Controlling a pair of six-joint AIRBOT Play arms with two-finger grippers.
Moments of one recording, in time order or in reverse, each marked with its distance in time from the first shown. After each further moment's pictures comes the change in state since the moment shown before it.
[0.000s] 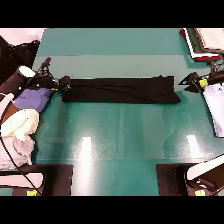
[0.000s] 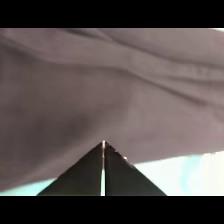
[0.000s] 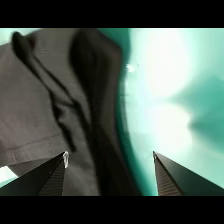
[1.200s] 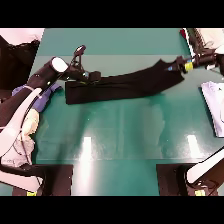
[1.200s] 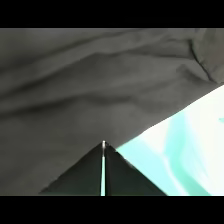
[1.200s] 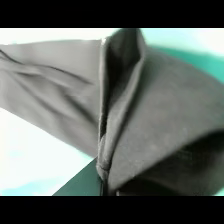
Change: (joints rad) left arm -0.332 -0.131 0.278 0.021 0.085 -0.002; right arm 0.231 -0.043 0.311 0.217 0.088 -0.027
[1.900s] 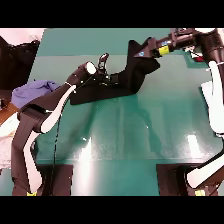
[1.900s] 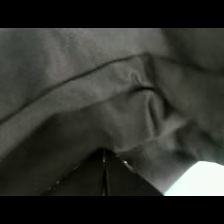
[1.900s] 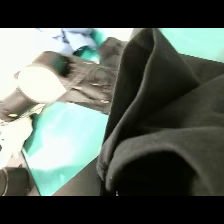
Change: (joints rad) left arm -0.118 -0.454 0.419 -0.002 -0.003 -0.101; right arm 0.355 0.117 0.101 0.056 -0.058 0.062
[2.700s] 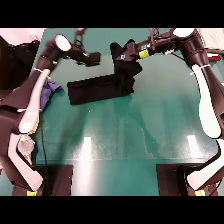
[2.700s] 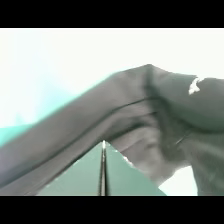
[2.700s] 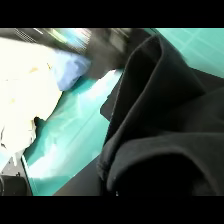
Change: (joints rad) left arm 0.206 0.214 0.135 0.207 -0.238 -0.008; right arm 0.146 -0.001 -0.035 -0.003 -0.152 -0.046
